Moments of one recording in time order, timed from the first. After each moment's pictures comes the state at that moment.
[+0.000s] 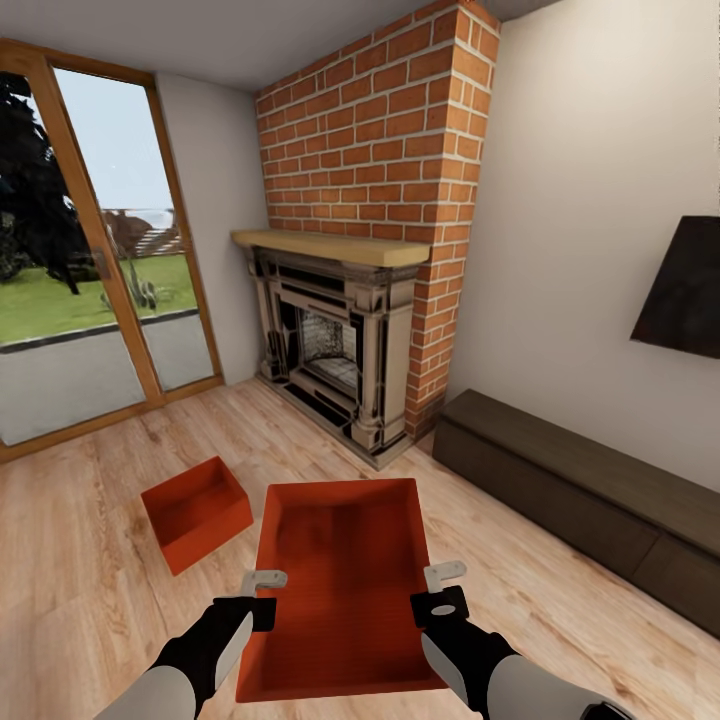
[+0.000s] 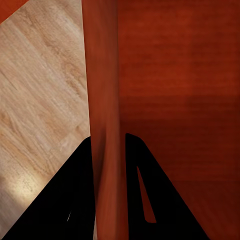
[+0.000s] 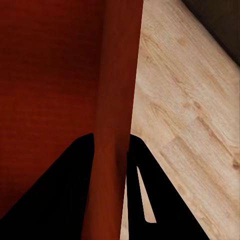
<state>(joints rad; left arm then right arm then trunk) -0.58 -0.06 0.01 -0.41 0.01 0.36 0.11 -0.66 0.13 0.67 -0.23 -0.45 0.09 -0.38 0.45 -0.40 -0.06</state>
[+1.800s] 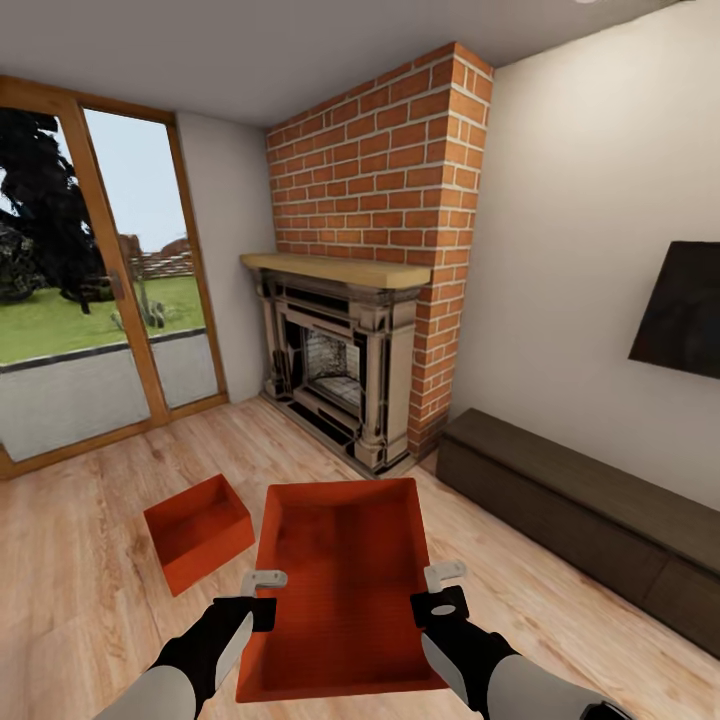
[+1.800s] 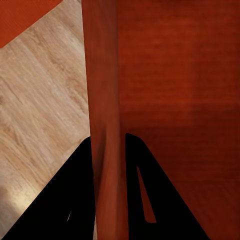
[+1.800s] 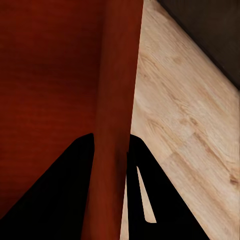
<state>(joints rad) -0.58 -0.06 0.01 -0.41 0.01 0.36 0.11 -0.66 0.13 0.67 -0.23 -0.45 0.09 -0.38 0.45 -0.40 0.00</state>
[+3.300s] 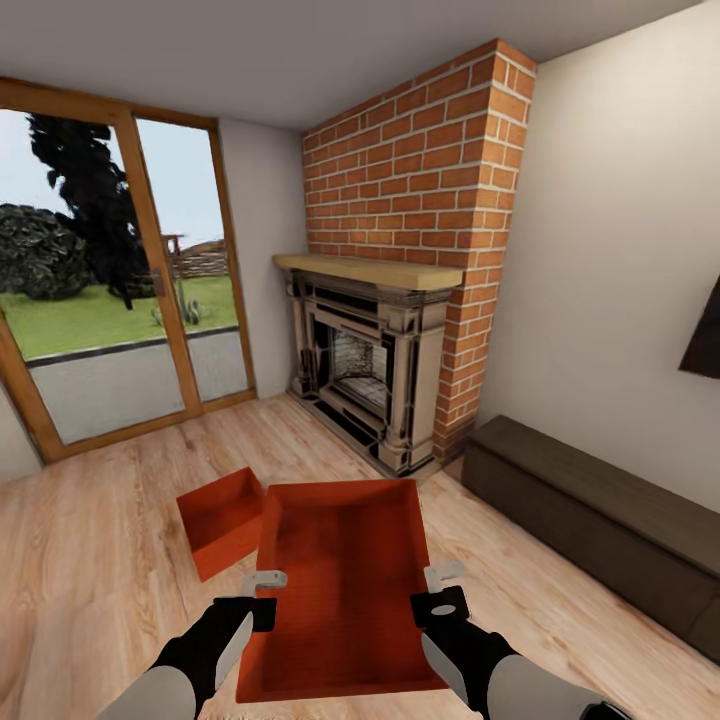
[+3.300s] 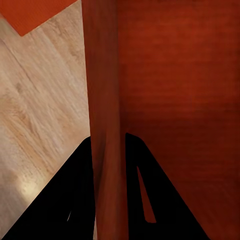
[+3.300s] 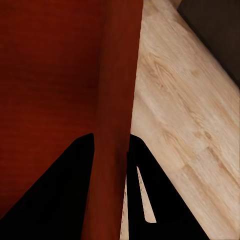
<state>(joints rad) -0.58 -0.06 0.01 -0.41 0.01 0.36 0.11 -0.66 0.13 0.67 -0.23 -0.45 0.09 -0.38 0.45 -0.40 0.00</state>
